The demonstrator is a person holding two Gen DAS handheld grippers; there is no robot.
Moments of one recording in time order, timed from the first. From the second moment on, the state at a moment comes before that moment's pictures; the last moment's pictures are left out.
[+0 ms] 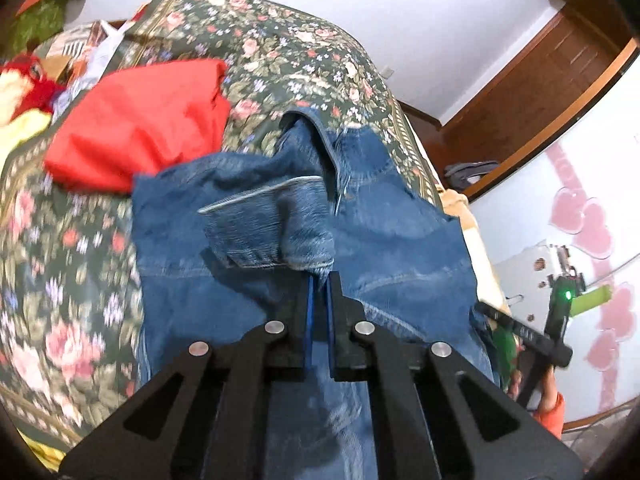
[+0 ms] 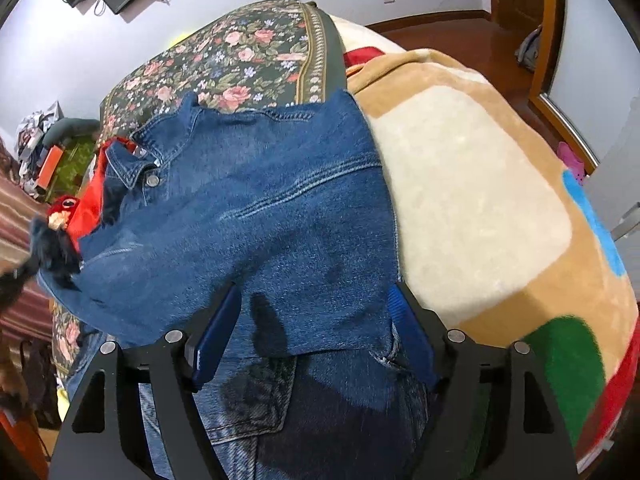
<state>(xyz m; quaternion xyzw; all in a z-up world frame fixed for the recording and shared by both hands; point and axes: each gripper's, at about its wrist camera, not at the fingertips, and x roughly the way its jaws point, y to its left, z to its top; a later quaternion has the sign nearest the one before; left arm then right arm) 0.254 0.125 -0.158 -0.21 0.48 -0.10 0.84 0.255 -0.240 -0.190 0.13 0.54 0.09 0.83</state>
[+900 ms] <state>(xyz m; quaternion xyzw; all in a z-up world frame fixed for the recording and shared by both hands) 0.190 0.155 -0.233 -0.37 0.49 -0.08 0.78 0.242 -0.184 -0.176 0.09 0.53 0.12 0.83</state>
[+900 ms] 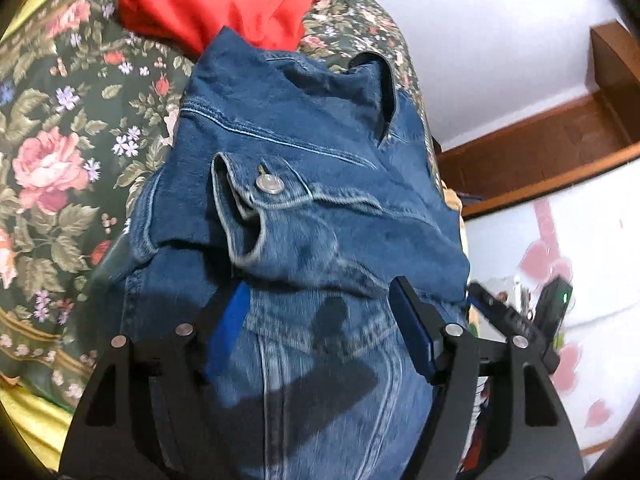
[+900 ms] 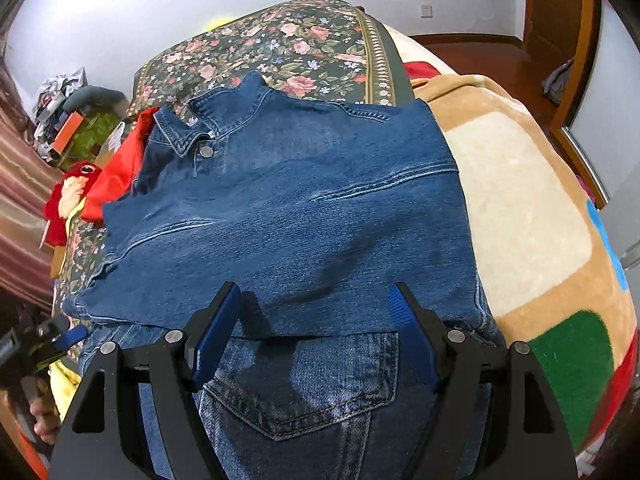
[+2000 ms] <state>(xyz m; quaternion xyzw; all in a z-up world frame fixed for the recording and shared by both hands) 0.234 0.193 -0.207 -0.22 0.45 0.03 0.87 0.255 -0.216 -0.184 0.10 0.54 0.09 0.83</state>
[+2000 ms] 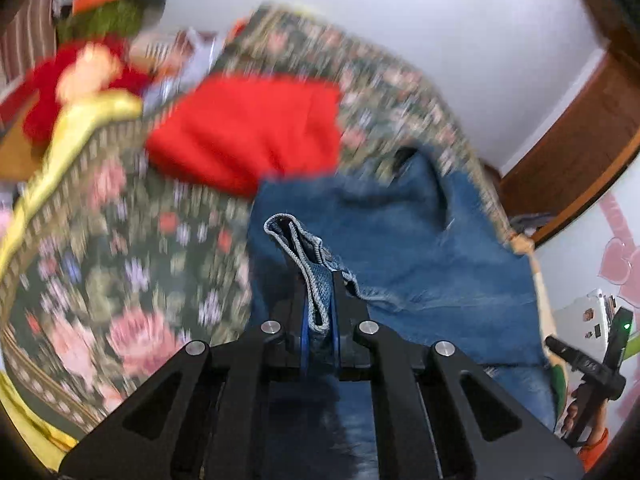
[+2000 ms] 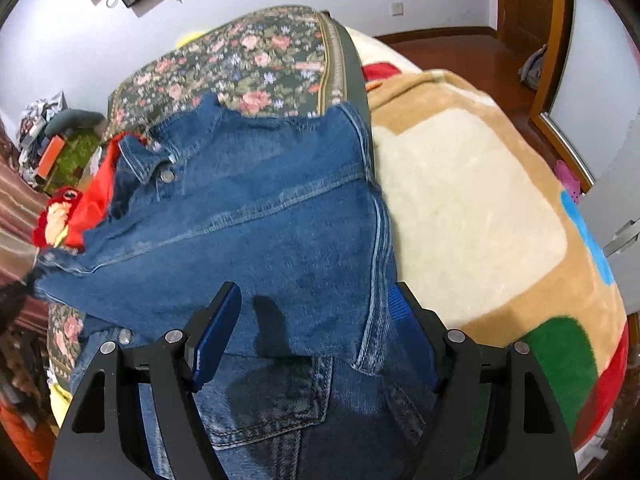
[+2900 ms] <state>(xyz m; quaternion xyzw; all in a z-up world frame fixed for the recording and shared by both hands) 0.293 0.237 -0.233 -0.21 0.50 0.03 0.84 0.336 -0.219 -0.185 0.09 0.54 0.09 0.84</state>
